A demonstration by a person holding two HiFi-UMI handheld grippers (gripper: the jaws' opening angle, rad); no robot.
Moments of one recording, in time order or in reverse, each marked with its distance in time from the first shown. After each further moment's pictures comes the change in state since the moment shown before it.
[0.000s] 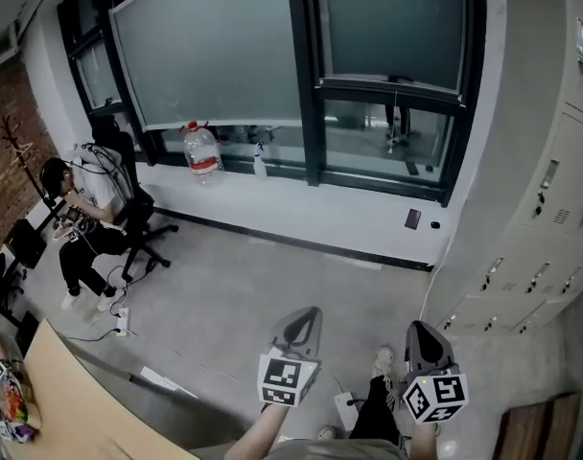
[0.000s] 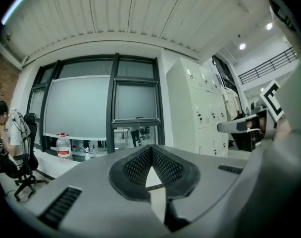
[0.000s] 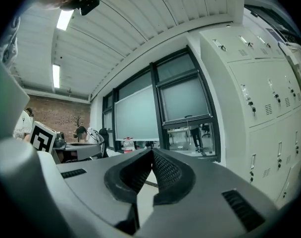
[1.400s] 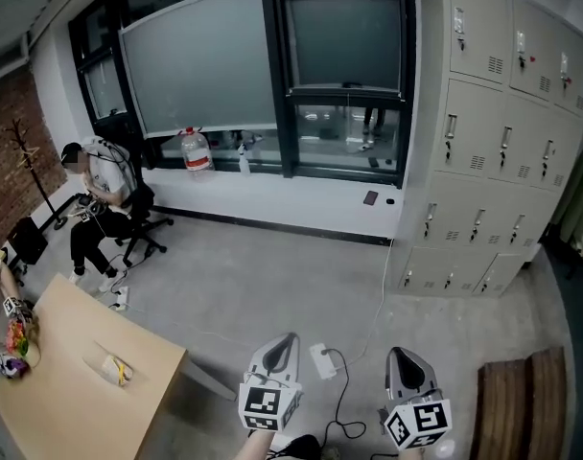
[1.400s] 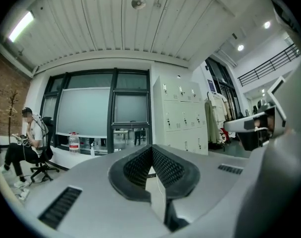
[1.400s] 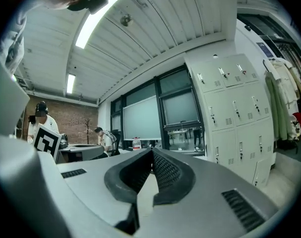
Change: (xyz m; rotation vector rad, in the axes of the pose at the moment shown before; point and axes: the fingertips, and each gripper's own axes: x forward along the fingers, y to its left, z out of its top) left arm -0.323 -0.274 -0.001 -0.013 -0.009 0.051; right arm -0.430 0.050 -0.021 -0.008 -0.017 0.004
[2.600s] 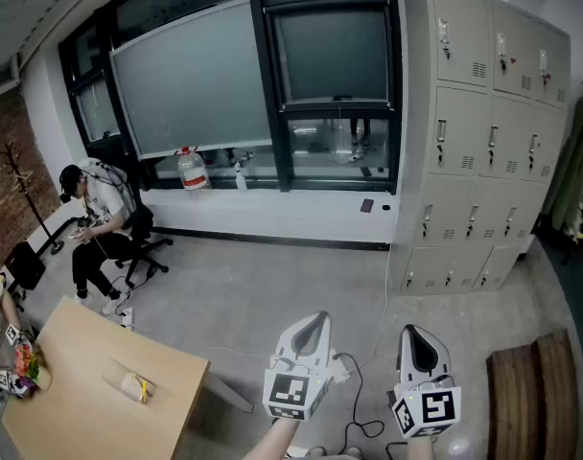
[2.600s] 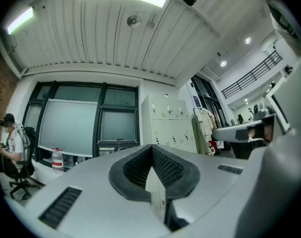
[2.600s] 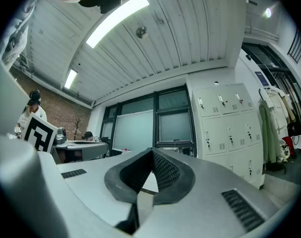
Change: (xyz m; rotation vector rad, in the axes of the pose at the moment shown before) left arm -0.011 -0.009 0.092 0.035 -0.213 -0.145; right arm -0.007 0.053 0.076 -0.148 -0.175 -0.110
